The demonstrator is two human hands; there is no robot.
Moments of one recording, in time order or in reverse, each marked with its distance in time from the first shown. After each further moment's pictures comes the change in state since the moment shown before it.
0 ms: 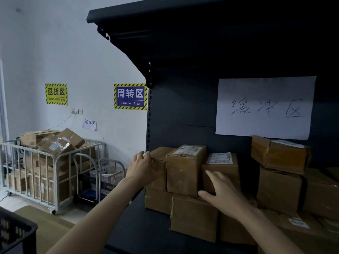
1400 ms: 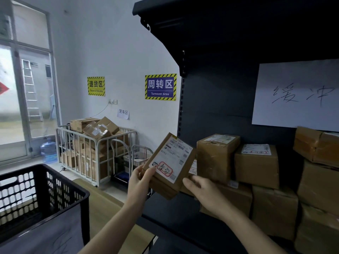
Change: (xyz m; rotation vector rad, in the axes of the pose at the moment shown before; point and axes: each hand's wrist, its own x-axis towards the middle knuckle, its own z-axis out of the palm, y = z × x) left_hand -0.114 -0.059 0.006 -1.327 0.298 -0.428; right_hand 0.000 -0.081 0.074 0.659 -0.251 -0.138
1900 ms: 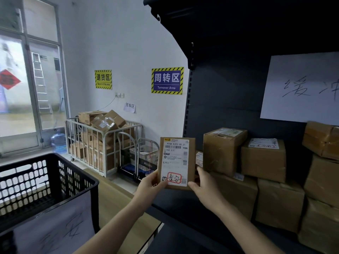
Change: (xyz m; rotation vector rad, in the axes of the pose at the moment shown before) left_hand -0.015 -0.020 -0.020 0.460 -0.252 0.029; right_hand 0.014 0.024 0.028 -0.094 0.141 -0.046
